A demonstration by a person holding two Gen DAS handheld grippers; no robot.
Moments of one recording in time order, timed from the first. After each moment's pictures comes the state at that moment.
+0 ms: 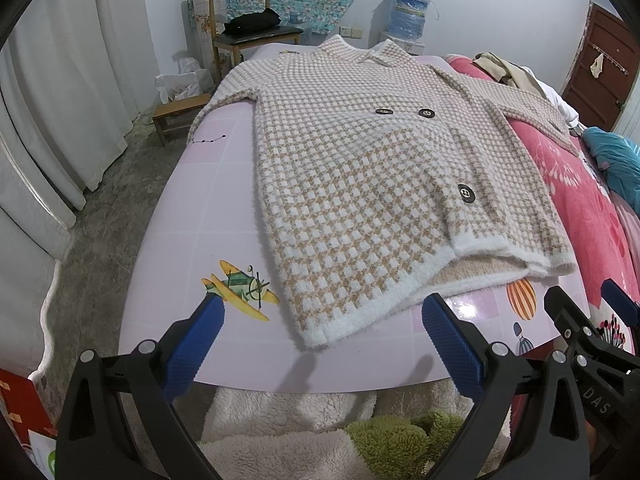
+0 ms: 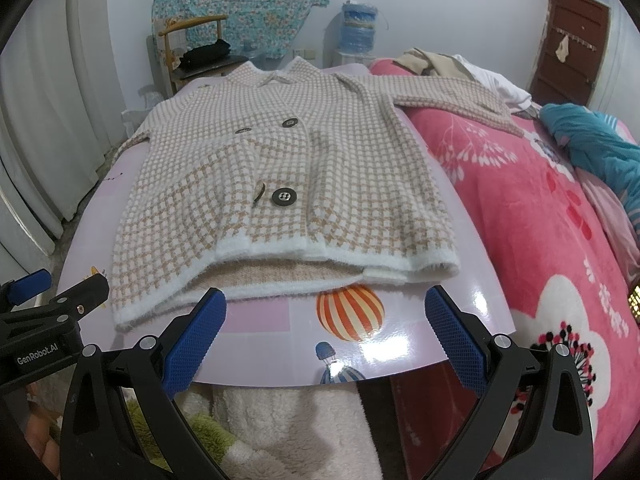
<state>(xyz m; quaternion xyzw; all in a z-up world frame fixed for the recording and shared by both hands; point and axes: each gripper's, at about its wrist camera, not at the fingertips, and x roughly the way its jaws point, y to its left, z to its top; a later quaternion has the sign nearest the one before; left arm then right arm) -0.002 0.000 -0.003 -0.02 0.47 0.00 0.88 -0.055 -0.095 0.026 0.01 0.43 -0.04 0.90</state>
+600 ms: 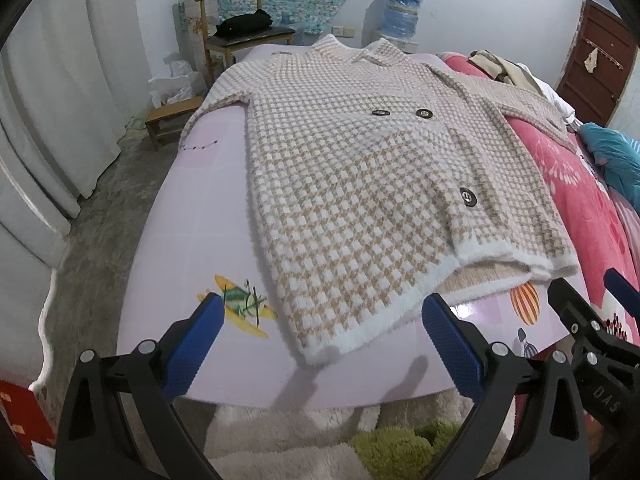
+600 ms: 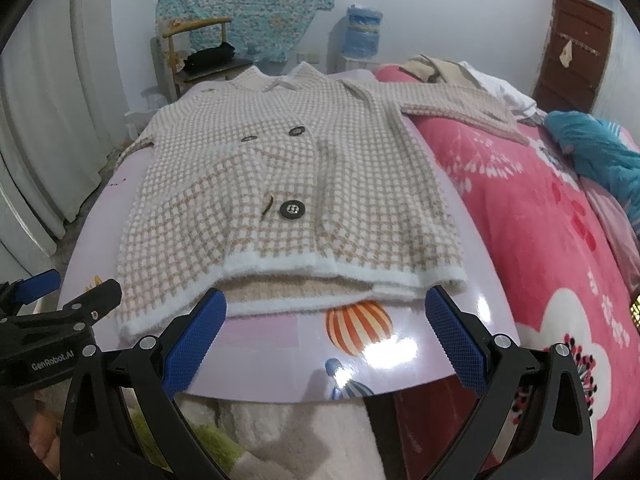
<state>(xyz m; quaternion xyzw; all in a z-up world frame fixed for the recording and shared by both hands) 0.005 0.000 -0.005 -0.01 0.47 -0.01 0.88 -0.040 -0.088 0.031 0.00 0.42 -0.04 0.91</state>
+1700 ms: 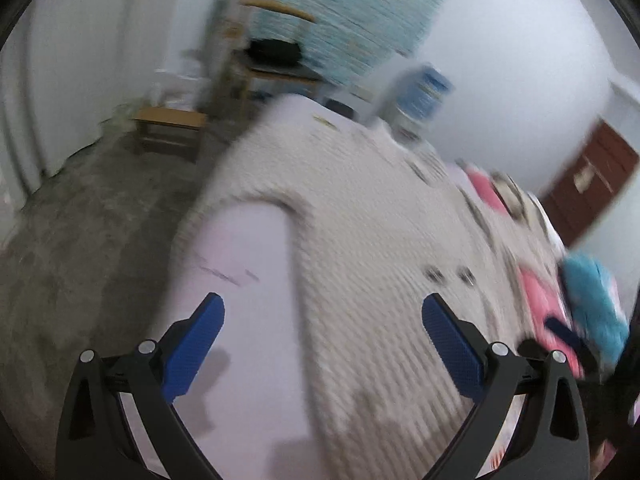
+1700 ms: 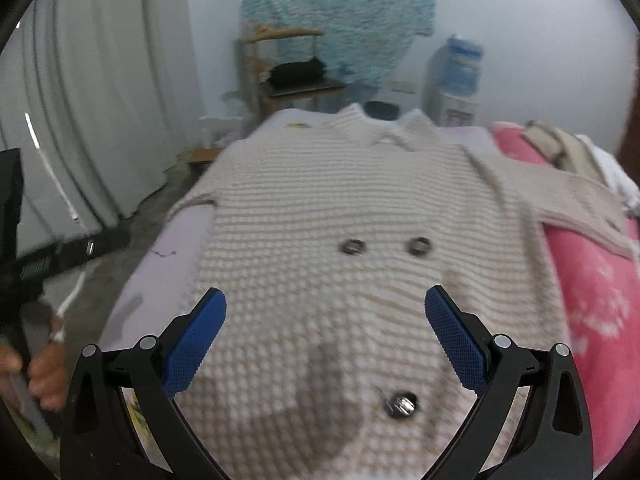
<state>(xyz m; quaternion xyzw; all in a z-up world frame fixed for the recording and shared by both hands) 0.169 0.155 0.002 -0.21 0.39 -0.02 0.90 0.125 -0.006 0.047 -0.03 0.39 0.14 0.91</state>
